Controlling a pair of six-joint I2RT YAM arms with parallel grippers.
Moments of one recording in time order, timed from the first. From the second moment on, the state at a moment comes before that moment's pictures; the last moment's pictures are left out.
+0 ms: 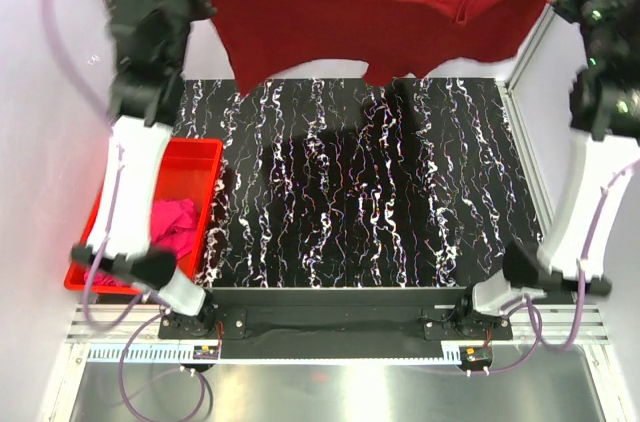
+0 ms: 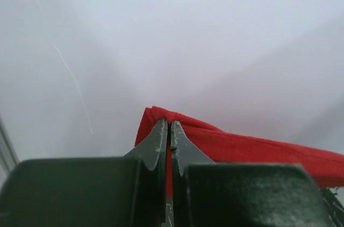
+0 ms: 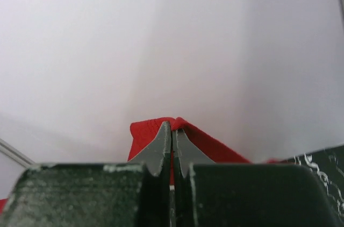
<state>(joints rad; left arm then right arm) -0.25 1.60 2.15 -0.28 -0.17 -0.13 -0.17 1.58 2.39 -0.58 -0.11 0.61</state>
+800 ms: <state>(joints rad) -0.23 1.68 2.13 -0.02 -0.30 -0.05 -0.17 1.84 2.63 -0.39 -0.10 0.62</state>
